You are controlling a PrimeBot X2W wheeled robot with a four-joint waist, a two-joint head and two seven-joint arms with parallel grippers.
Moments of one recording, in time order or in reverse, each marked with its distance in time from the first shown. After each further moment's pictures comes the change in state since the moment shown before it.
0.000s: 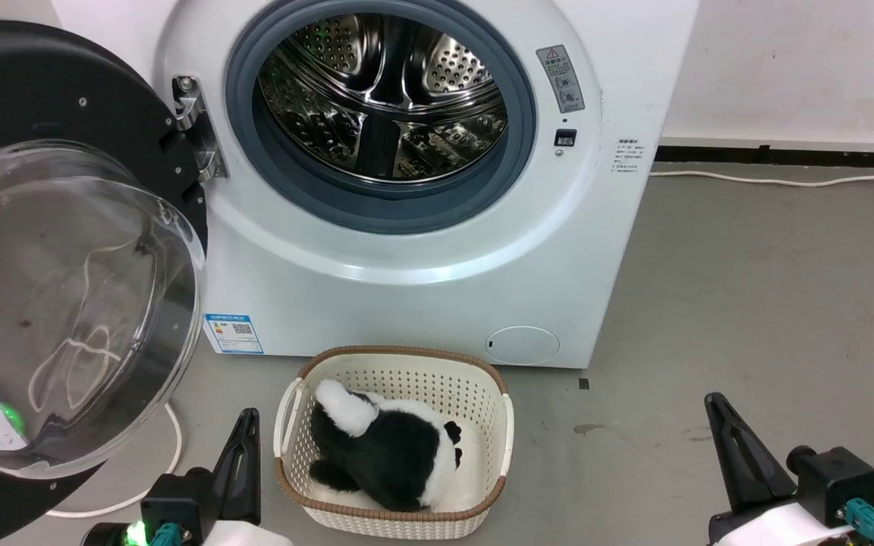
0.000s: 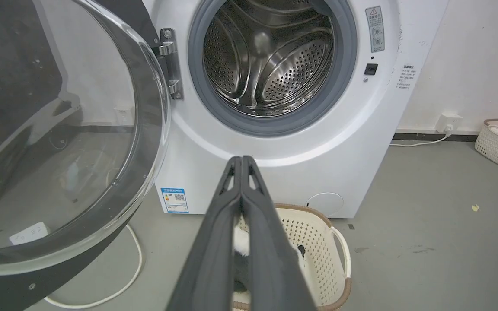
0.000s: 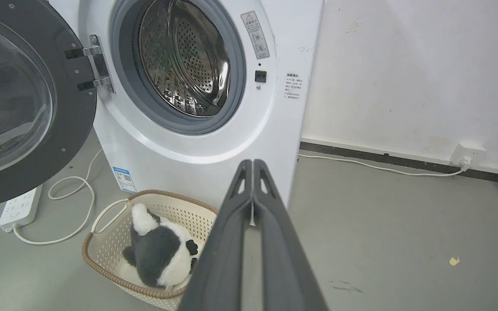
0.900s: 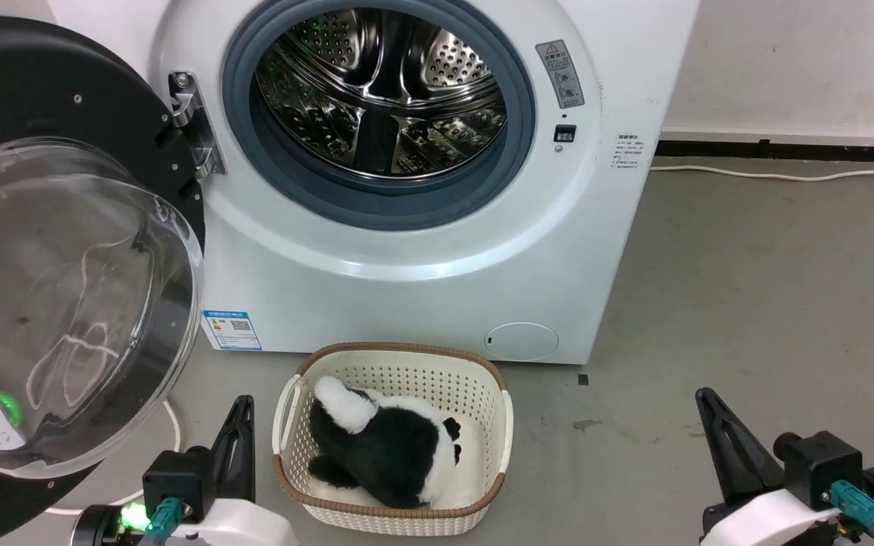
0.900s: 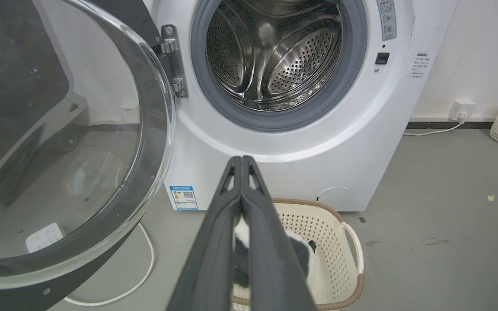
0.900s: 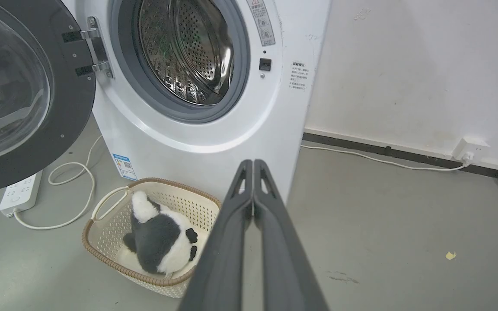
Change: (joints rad) left arm -0.033 -0.009 0.027 -0.004 0.048 -0.009 0.072; right arm -0.021 0.000 0.012 -0.010 -0.016 0.000 0.071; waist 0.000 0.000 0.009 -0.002
